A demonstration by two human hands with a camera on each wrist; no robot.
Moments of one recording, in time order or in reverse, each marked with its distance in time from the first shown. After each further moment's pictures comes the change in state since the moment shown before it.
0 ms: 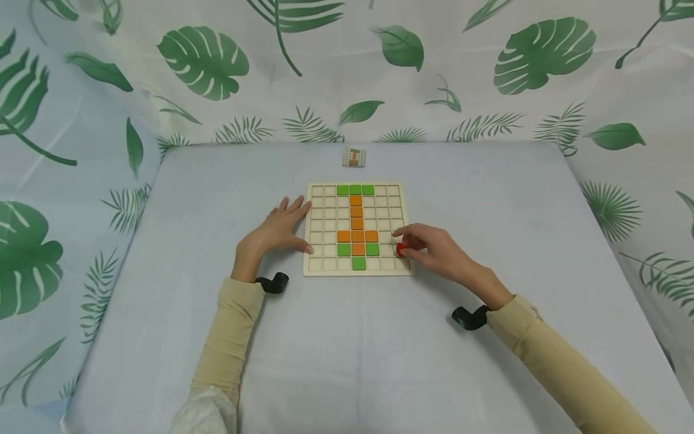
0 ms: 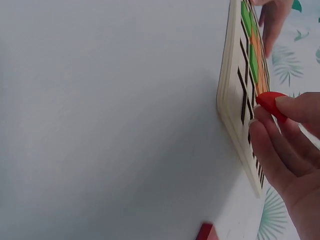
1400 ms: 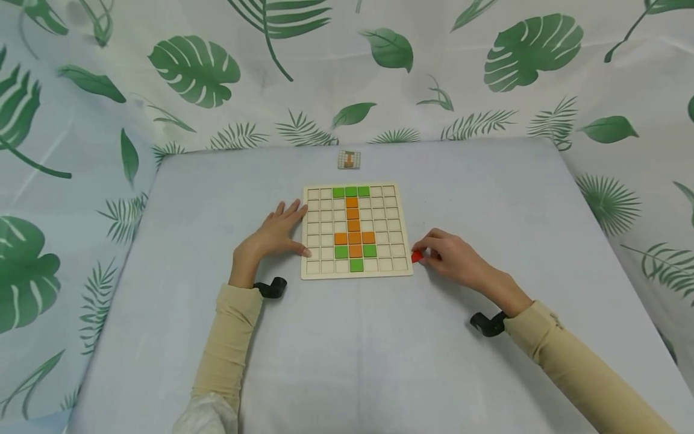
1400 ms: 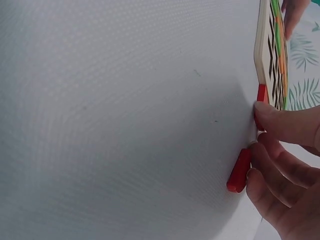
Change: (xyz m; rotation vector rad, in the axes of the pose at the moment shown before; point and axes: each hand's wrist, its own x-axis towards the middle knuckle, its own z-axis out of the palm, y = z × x) left_hand 0.004 0.001 0.003 0.021 0.002 -0.025; right_hand -0.031 0.016 -0.012 -0.225 -0.006 0.051
